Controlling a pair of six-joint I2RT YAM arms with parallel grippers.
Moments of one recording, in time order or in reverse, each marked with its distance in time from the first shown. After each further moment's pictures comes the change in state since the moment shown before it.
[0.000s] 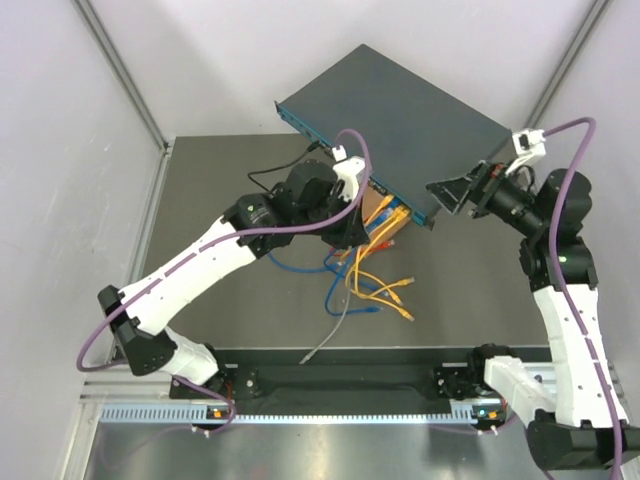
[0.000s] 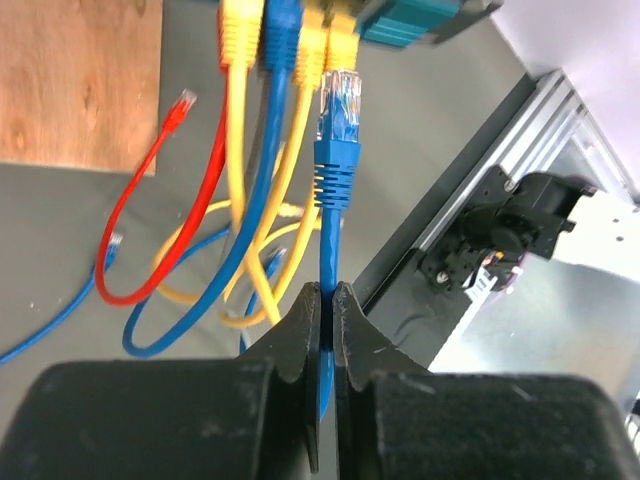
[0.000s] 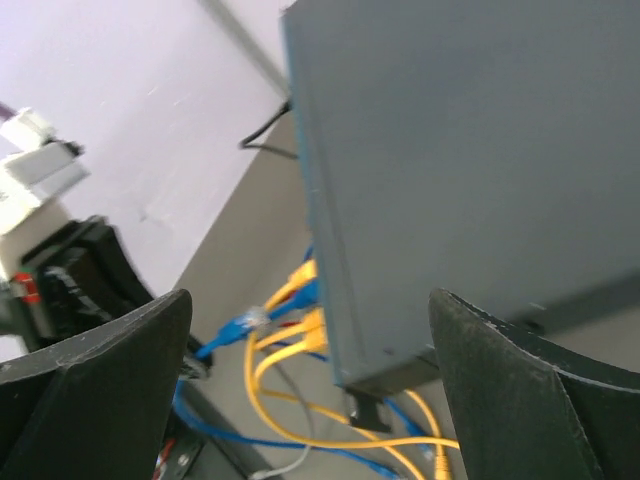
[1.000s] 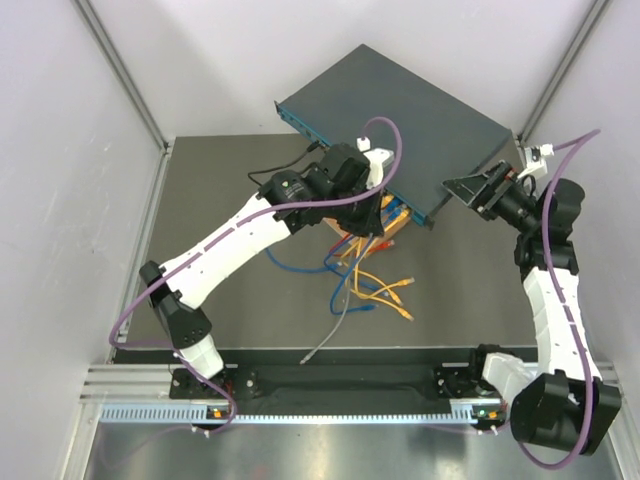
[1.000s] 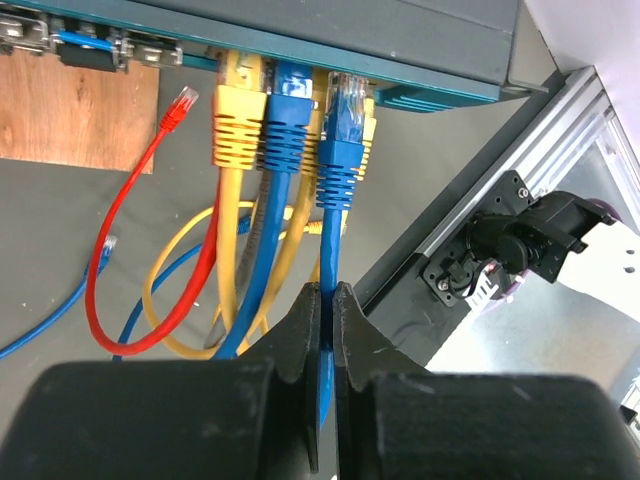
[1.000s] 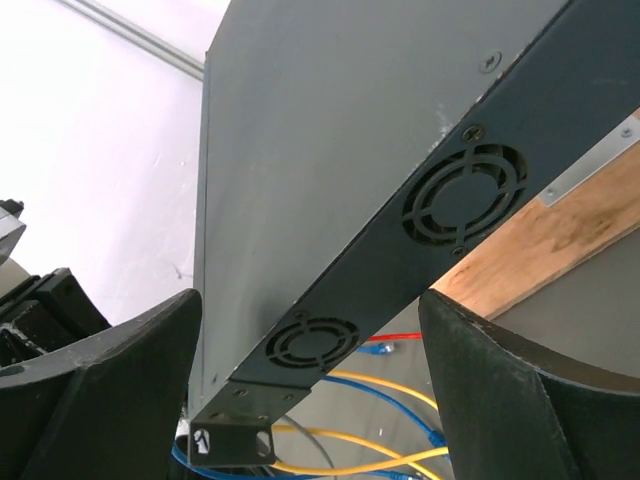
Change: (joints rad) left arm -0.003 0.257 0.311 -0.180 -0.015 -0.026; right arm -0.239 0.092 -0.257 0.327 -0.164 0.289
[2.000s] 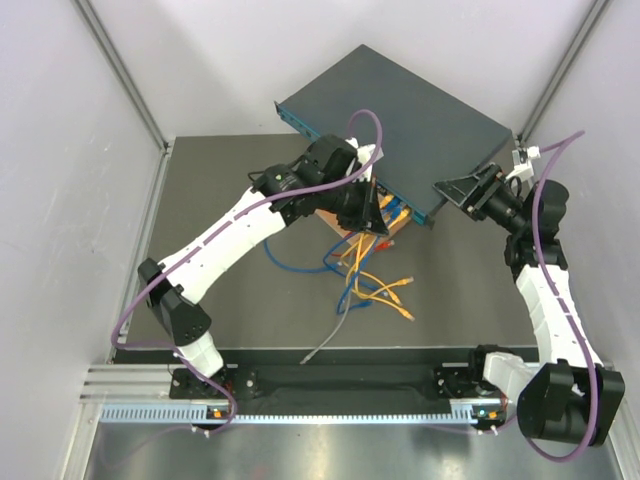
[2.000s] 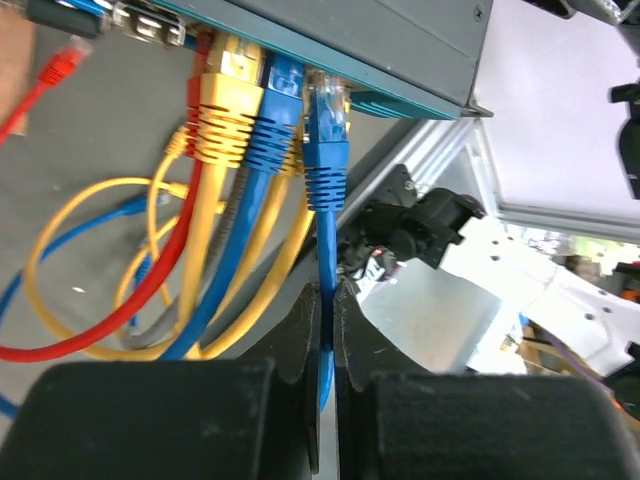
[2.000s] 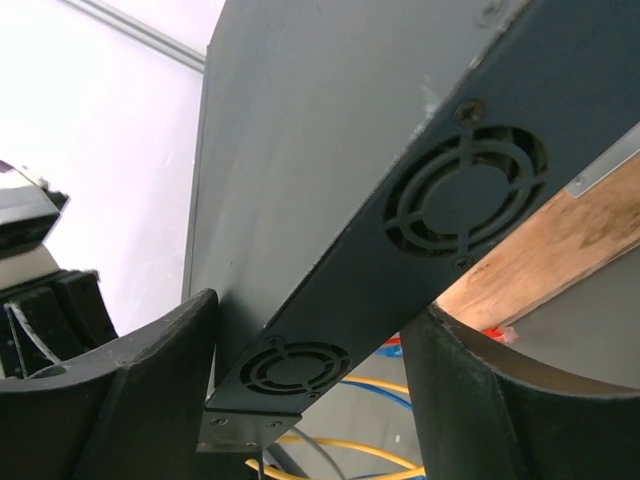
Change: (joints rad) left arm 0.083 0.002 -0.037 0.058 0.237 -0.207; right arm 0.073 0.042 -0.050 0.100 0.049 0.059
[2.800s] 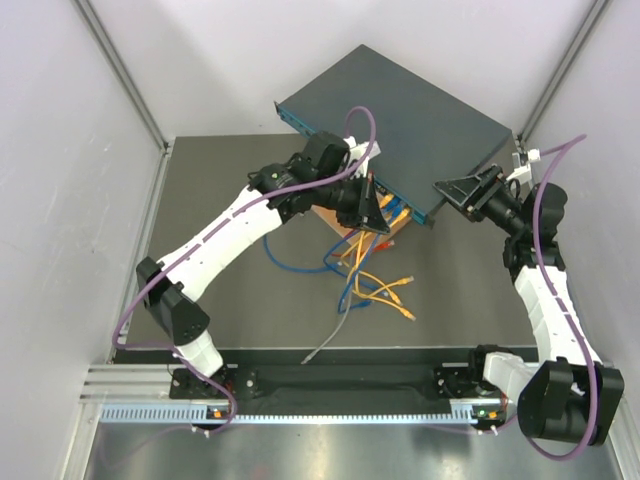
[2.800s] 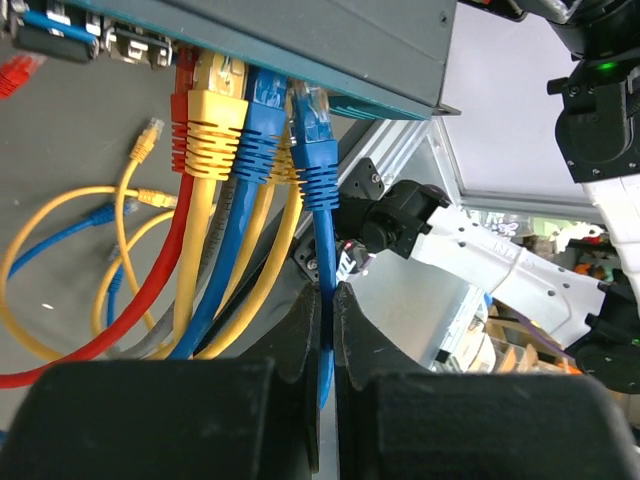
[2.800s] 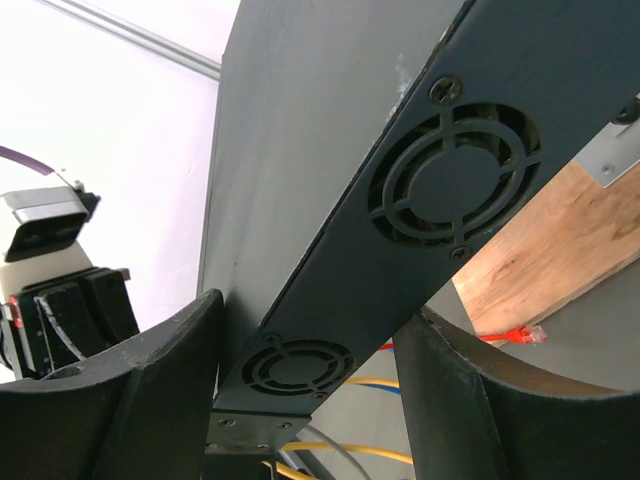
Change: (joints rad) left arm 0.051 -0.010 -0.060 0.097 0.137 -0.038; right arm 0.003 0.003 -0.034 0.068 -0.006 0.101
